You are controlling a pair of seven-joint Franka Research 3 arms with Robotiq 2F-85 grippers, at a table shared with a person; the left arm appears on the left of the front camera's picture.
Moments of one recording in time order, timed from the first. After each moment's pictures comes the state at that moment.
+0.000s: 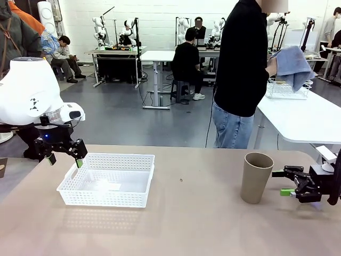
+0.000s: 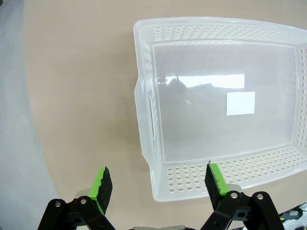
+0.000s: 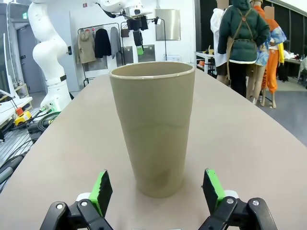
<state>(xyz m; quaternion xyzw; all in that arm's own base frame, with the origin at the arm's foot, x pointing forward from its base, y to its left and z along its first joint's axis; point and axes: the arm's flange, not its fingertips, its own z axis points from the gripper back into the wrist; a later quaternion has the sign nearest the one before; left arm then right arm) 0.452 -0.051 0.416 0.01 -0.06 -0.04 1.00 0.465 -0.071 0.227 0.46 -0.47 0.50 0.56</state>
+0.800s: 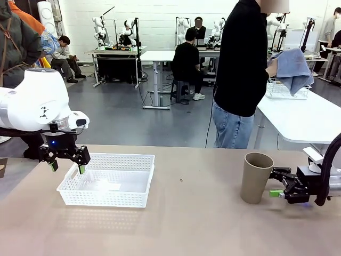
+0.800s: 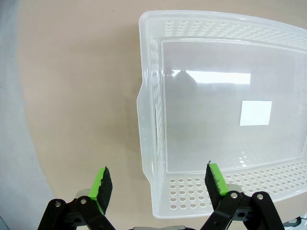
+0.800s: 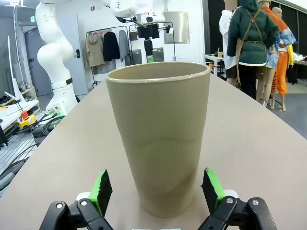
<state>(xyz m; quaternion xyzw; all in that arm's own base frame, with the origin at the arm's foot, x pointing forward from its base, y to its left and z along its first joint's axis) 0.466 -0.054 0.385 0.03 -0.03 -0.01 1.00 0.469 -0.039 0.220 0.48 -0.46 0.51 0.55</state>
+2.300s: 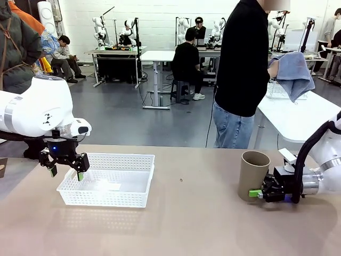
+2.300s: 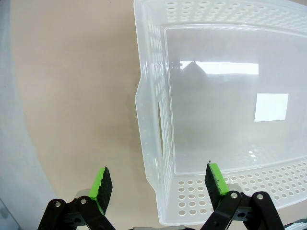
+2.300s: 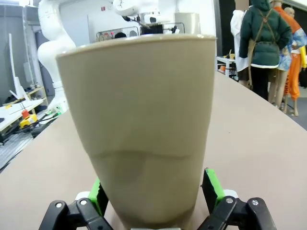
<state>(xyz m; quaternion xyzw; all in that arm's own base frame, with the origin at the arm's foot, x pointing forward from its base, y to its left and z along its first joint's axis) 0.466 -0.055 0.365 0.05 -0.01 -0.03 1.00 0.499 0.019 0.194 0.51 -0.44 0.52 0.53</state>
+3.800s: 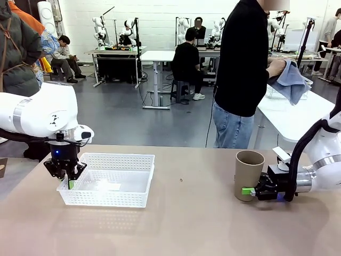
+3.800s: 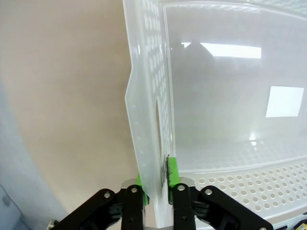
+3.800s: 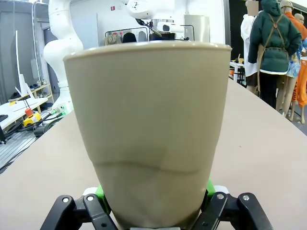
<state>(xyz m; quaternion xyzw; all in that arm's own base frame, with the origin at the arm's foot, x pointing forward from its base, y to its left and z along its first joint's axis) 0.473 -0.056 0.346 0.05 0.05 -0.03 1.00 0.501 0.038 0.199 0.52 -0.44 0.53 0.51</state>
